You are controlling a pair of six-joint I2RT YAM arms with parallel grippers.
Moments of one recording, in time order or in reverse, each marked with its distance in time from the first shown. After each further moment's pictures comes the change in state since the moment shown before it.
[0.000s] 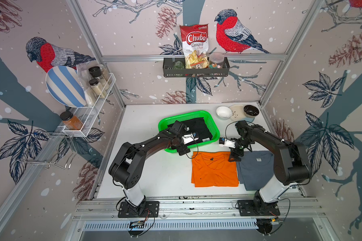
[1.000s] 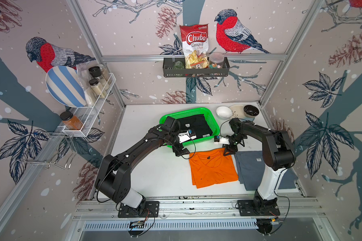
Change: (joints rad) left arm 0.041 -0.202 0.000 -0.242 0.300 0.026; right arm 0.034 0.241 0.167 -0.010 -0.066 -0.105
